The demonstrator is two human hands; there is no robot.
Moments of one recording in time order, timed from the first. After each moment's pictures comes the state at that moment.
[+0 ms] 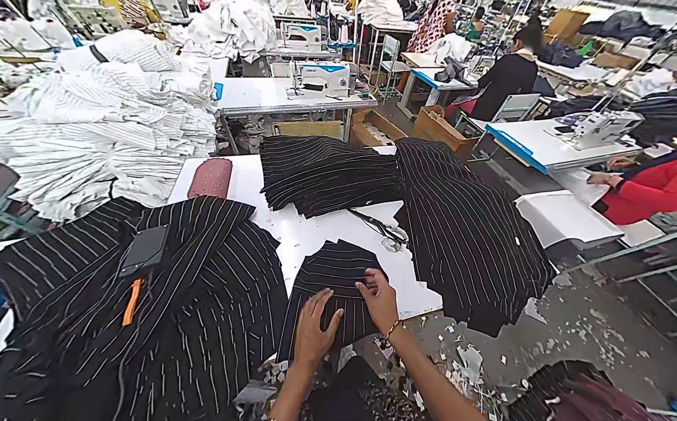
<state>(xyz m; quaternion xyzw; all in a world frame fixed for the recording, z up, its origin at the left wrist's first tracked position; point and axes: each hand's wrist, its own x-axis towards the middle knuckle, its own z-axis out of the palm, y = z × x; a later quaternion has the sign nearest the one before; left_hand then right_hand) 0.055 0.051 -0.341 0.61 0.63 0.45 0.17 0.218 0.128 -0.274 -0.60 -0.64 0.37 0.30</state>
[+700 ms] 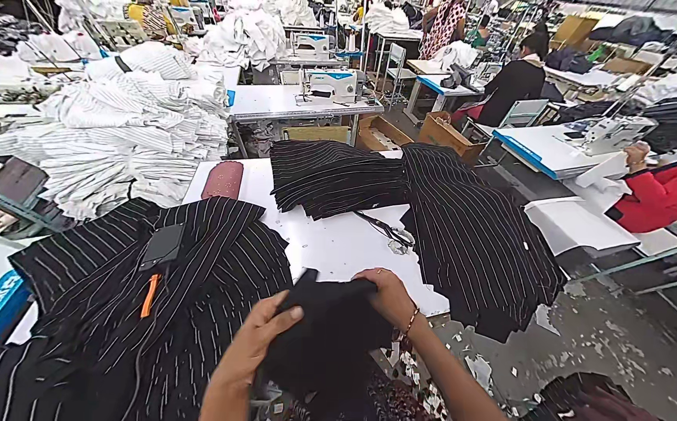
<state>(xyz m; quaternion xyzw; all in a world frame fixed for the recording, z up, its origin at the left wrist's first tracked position) -0.027 0.003 -0.134 0.42 0.44 0.58 0.54 0.219 0.133 -0.200 -0.41 -0.84 0.26 0.24</state>
